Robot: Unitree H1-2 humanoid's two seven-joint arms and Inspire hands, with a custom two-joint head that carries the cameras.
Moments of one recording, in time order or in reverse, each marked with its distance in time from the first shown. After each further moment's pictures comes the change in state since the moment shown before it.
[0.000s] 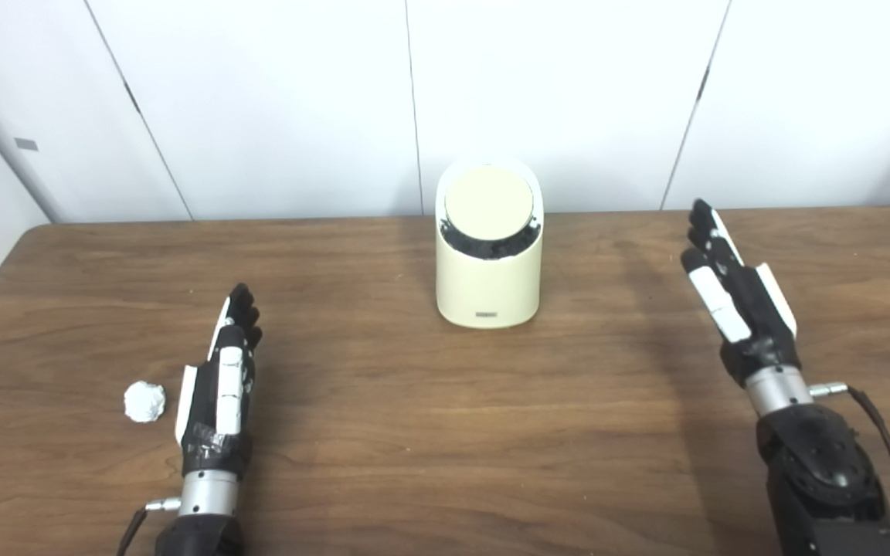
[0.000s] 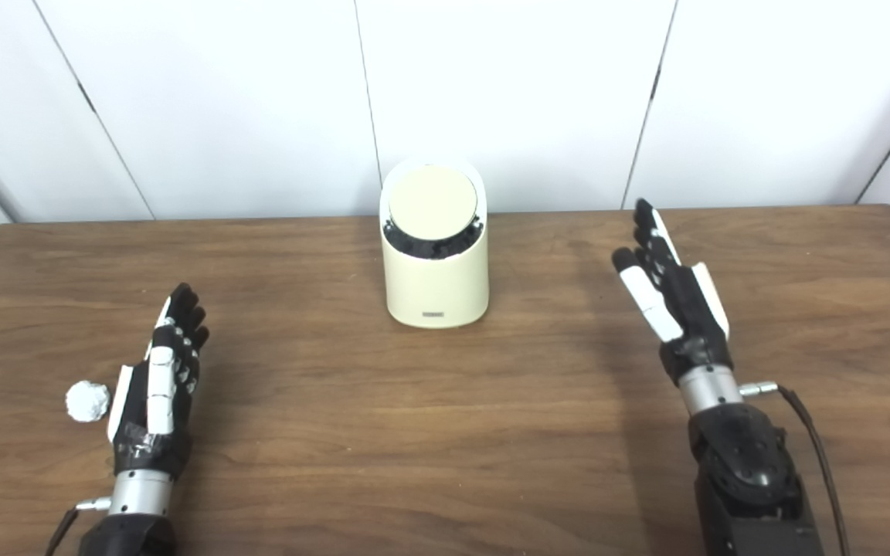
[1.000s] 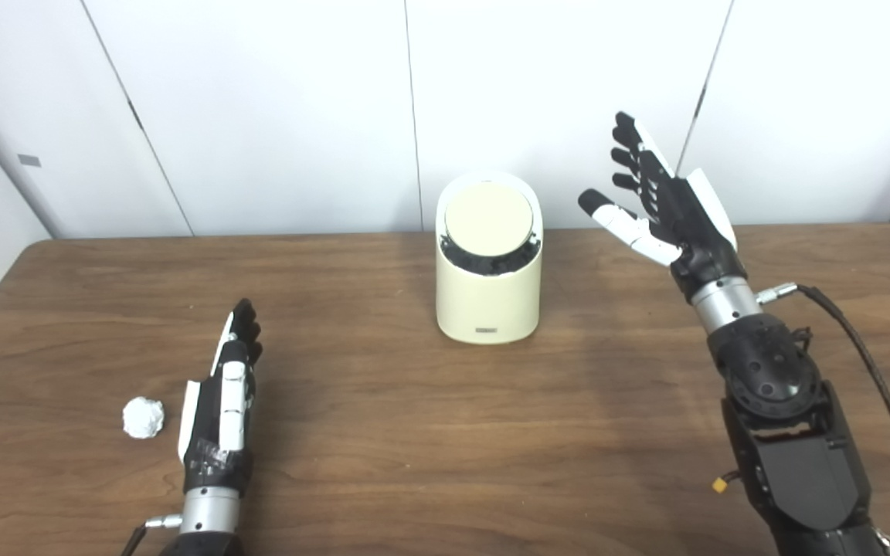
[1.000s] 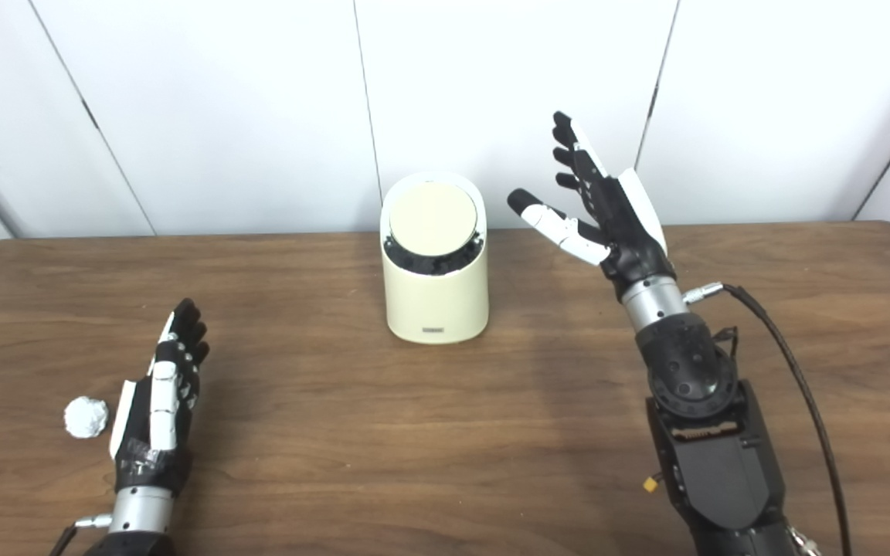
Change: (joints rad) left arm 0.009 -0.015 -0.001 -0.009 0.036 0.000 0.015; right arm -0.243 0.012 0.152 -0.042 -0.284 0.147 -0.004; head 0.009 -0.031
